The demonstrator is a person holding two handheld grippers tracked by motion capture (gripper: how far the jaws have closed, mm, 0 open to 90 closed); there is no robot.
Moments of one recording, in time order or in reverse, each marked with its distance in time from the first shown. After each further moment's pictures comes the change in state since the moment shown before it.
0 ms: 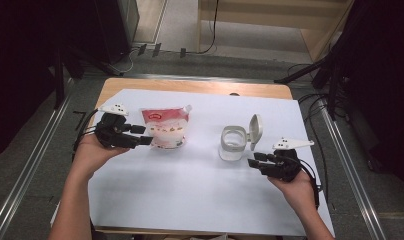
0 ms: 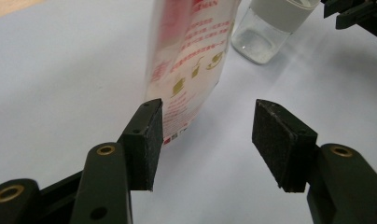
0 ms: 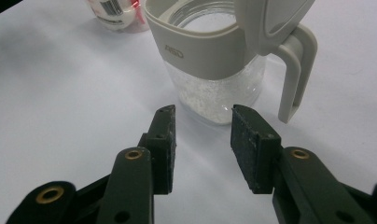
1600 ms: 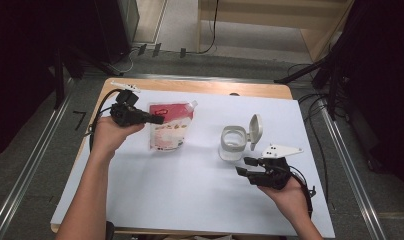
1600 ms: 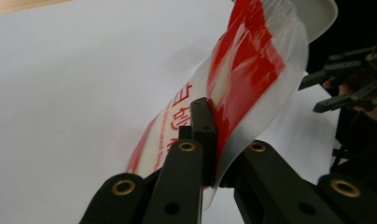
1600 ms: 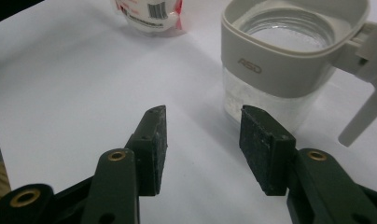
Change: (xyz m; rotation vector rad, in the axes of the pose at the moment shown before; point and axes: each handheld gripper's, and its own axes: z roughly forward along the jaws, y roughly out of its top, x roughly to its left) left arm 0.014 0.055 0.025 -0.027 -0.156 -0.153; right arm 0.041 0.002 0.006 -0.020 0.037 -0.079
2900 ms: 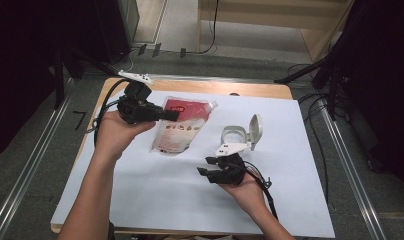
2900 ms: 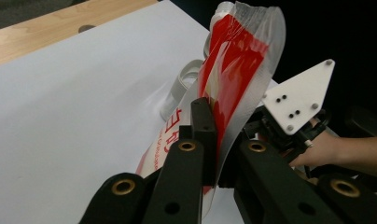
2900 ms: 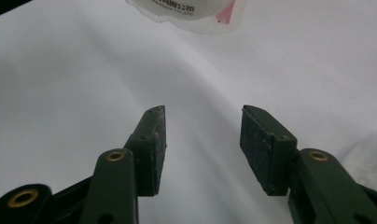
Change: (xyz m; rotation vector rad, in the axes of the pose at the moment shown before) left arm -0.084 0.035 -0.013 -0.007 -0.011 0.116; right arm 0.050 0.029 0.089 0.057 0.075 -0.075
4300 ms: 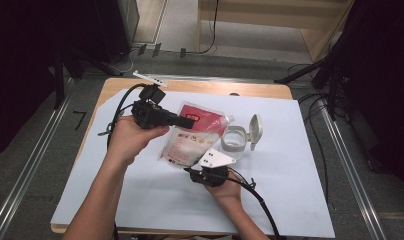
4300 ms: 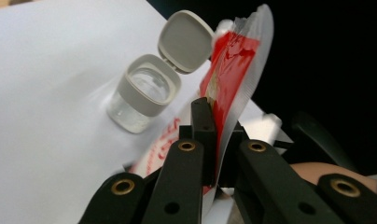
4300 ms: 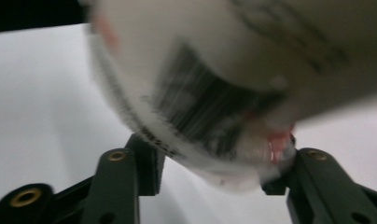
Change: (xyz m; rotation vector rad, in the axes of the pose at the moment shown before) left arm -0.018 0.006 0.025 0.024 -0.139 -0.096; right arm 0.027 -0.007 0.043 -0.293 -0.086 -0.212
